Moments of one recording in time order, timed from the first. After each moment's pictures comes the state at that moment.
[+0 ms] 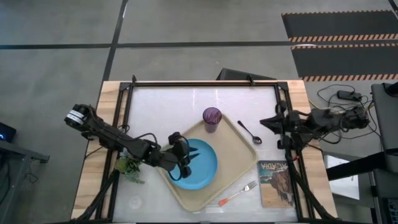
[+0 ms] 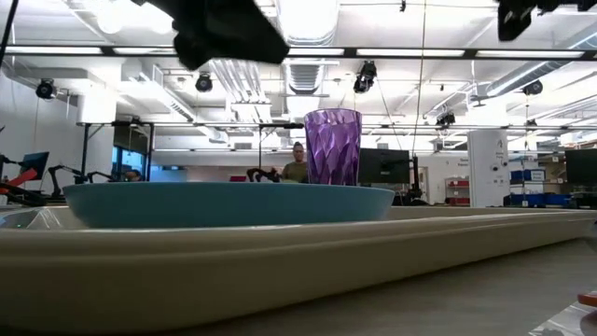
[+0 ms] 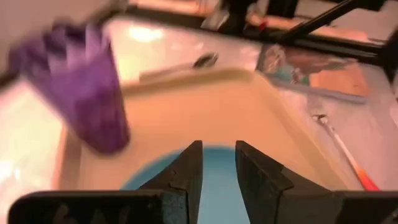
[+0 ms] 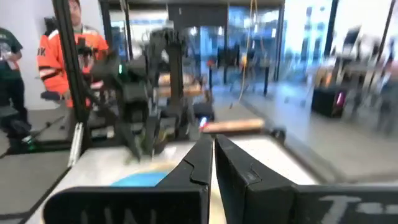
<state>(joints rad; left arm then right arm) -0.42 1.51 0.96 0.00 -0.64 -0.43 0.25 0.36 0.49 -0.10 0.33 0.02</state>
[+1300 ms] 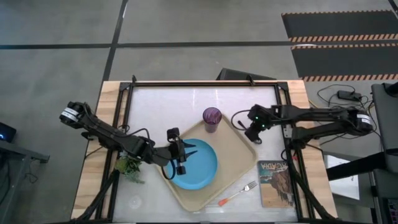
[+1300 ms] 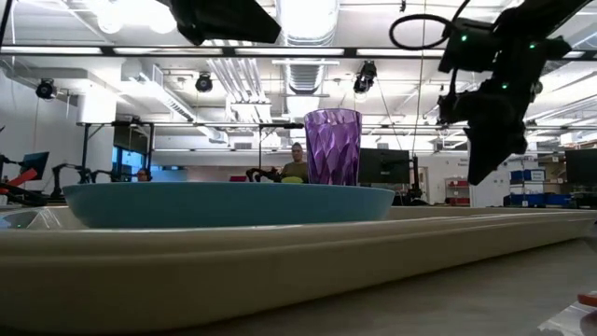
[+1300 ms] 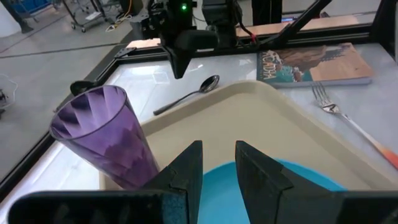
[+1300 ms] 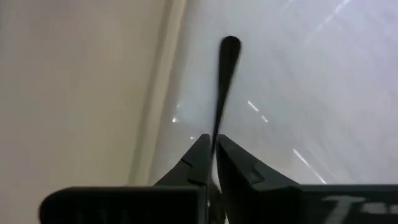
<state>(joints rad) -0.42 1.42 0.91 0.06 -0.65 -0.12 -0.27 1.10 0.61 -0.67 0.01 0.45</state>
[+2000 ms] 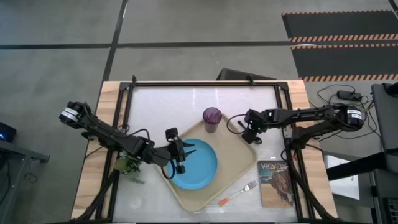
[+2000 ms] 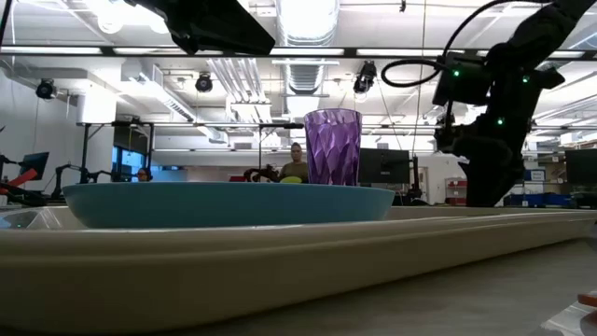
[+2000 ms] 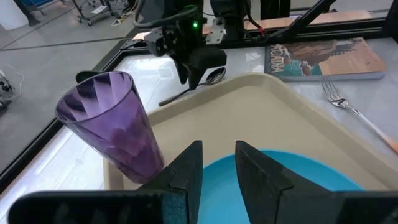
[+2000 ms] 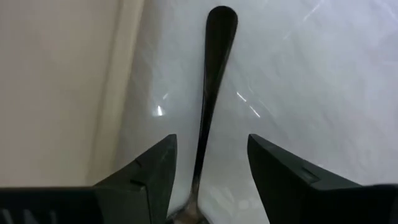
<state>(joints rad) -0.42 1.41 0.88 0.07 -0.67 -0.15 -0.28 1.26 0.52 -0.49 0.05 0.45</state>
